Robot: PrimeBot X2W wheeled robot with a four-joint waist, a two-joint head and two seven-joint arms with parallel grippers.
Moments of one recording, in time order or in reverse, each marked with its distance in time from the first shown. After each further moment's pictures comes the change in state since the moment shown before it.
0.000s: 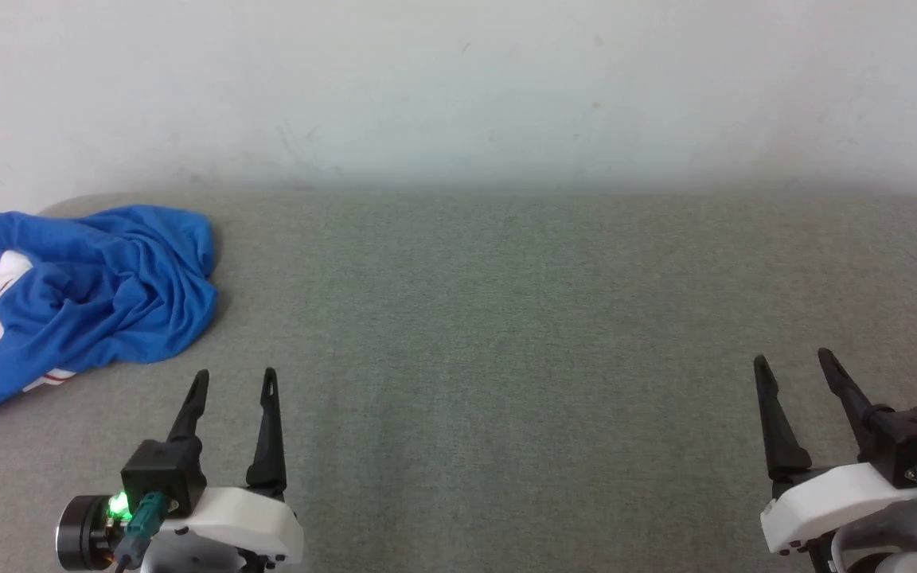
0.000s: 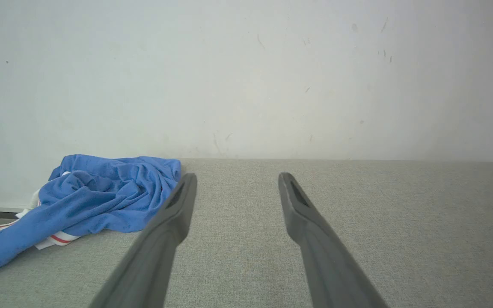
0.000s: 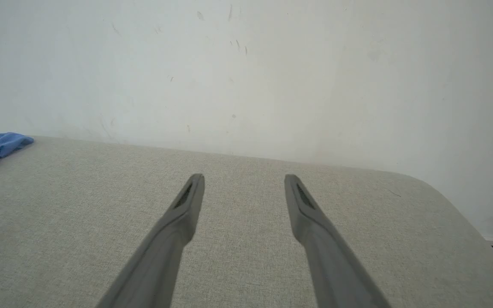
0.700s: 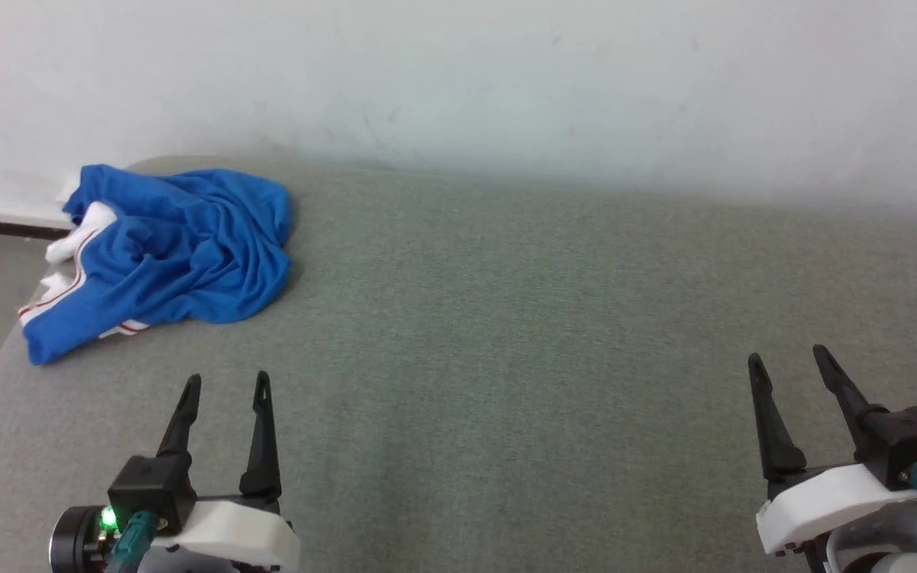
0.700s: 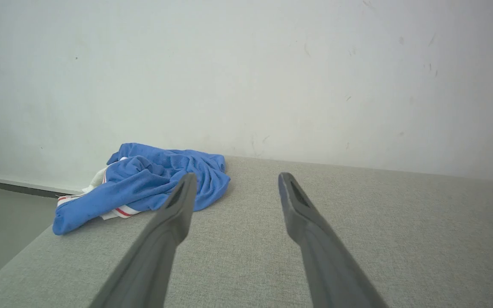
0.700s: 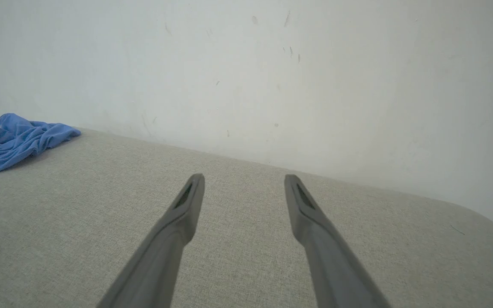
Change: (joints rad) left arm 0.025 0.000 0.006 -0.021 -0.021 0.000 -0.044; right arm 0.006 0.000 0.013 -0.024 -0.021 0.000 -0.001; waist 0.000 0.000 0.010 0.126
